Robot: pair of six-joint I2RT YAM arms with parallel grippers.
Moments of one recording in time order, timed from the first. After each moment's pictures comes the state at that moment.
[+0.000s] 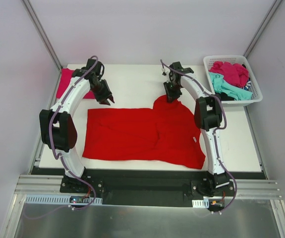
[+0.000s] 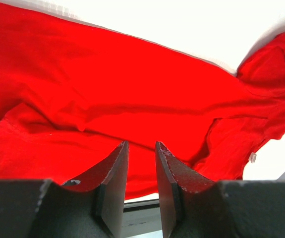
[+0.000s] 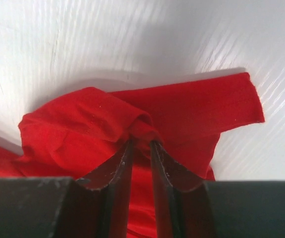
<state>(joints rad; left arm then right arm) -0.17 1.80 1.62 -1.00 0.23 -0.62 0.32 2.50 2.25 -1.01 -0.15 -0.03</state>
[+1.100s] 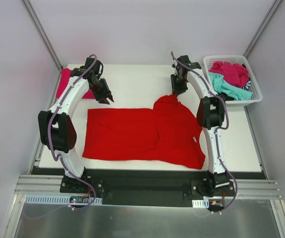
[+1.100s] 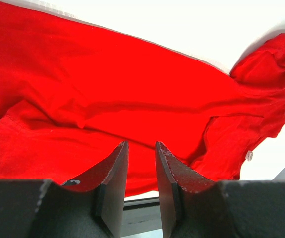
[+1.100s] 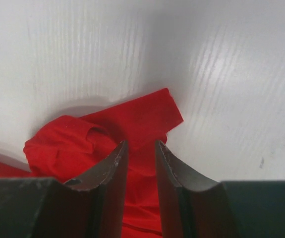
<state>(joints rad) -0.17 1.79 1.64 -1.02 0.23 -0.62 0.26 2.49 2.38 -1.07 -0.10 0.10</state>
